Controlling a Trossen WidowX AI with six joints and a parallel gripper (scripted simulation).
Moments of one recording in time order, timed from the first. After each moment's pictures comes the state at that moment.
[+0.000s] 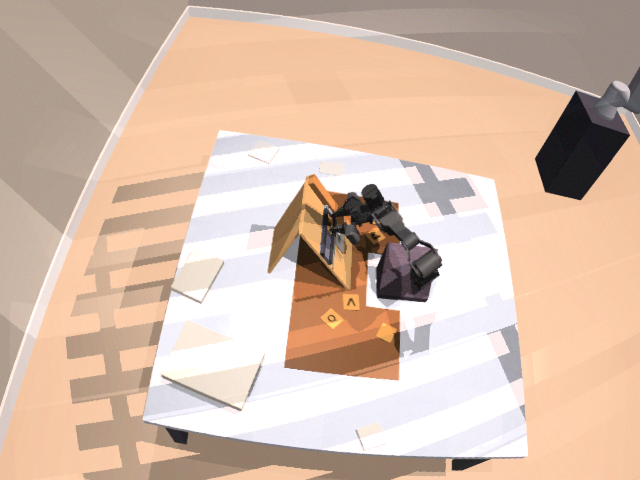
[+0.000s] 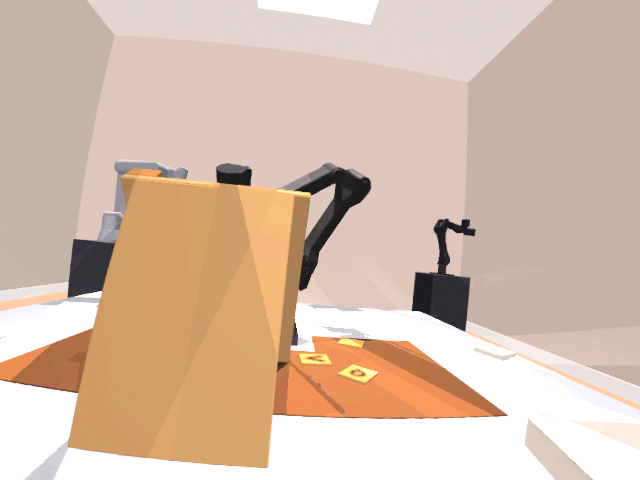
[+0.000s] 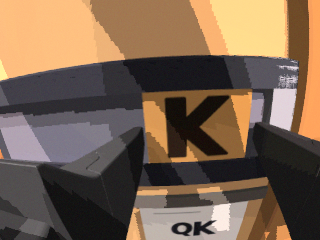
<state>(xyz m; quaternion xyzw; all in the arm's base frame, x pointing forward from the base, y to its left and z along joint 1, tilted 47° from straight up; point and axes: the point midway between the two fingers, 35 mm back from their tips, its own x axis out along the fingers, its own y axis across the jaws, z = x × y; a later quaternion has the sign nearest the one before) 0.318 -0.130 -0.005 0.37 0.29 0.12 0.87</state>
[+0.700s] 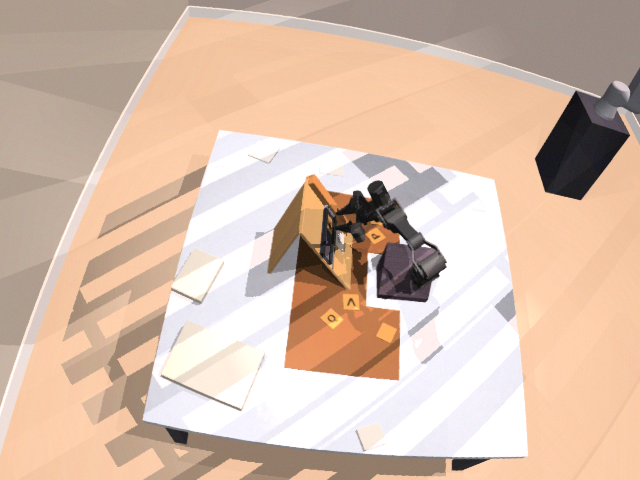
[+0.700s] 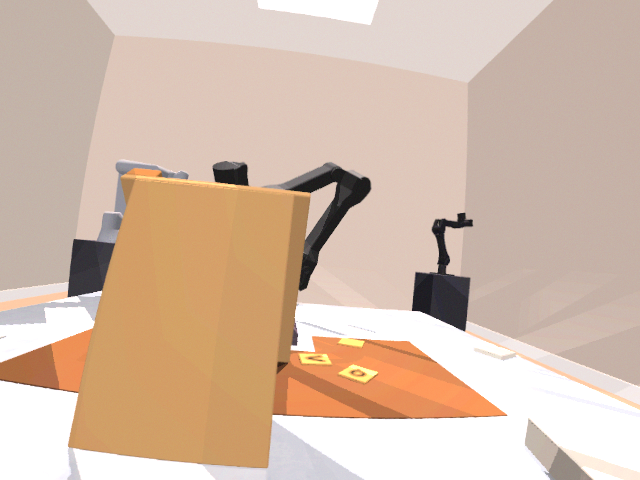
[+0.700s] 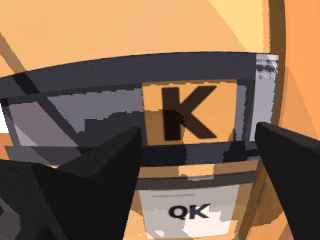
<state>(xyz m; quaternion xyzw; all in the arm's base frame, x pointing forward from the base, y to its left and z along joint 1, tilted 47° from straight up) 0.302 -0.139 0.000 0.37 0.29 0.12 0.87</state>
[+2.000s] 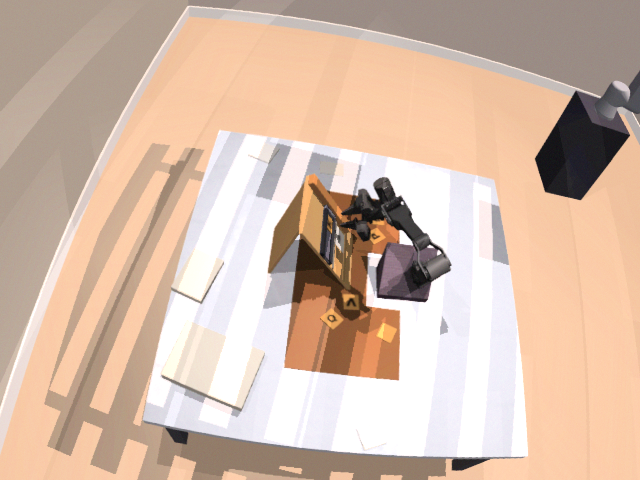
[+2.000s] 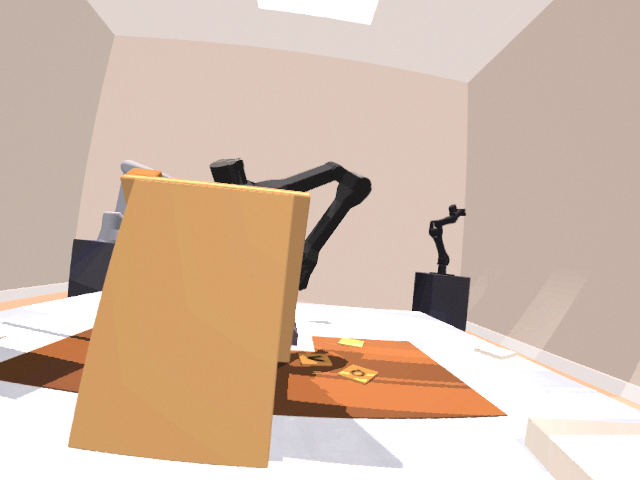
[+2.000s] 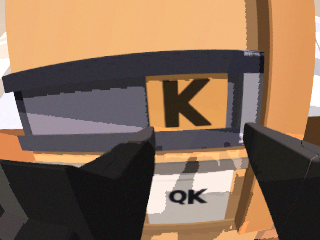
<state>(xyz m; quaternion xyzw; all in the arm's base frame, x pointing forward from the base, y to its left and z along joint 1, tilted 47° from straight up) 0.286 -0.148 0.008 0.37 0.29 0.12 0.87</state>
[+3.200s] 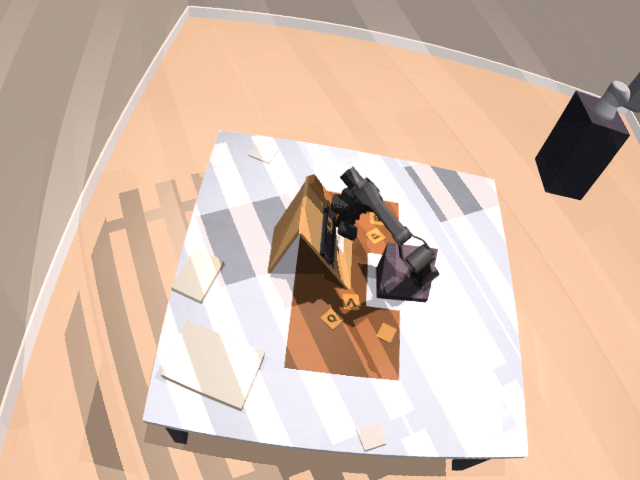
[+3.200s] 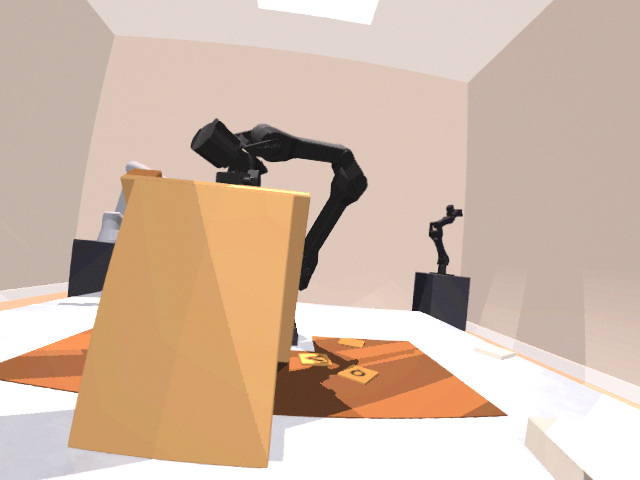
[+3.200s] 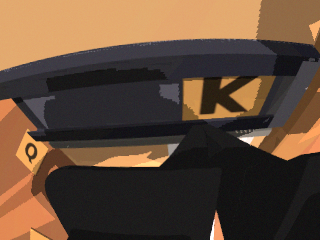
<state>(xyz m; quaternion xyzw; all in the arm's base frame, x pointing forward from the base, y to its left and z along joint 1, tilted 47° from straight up) 0.318 -0.135 0.031 0.32 0.53 0.21 0.76</state>
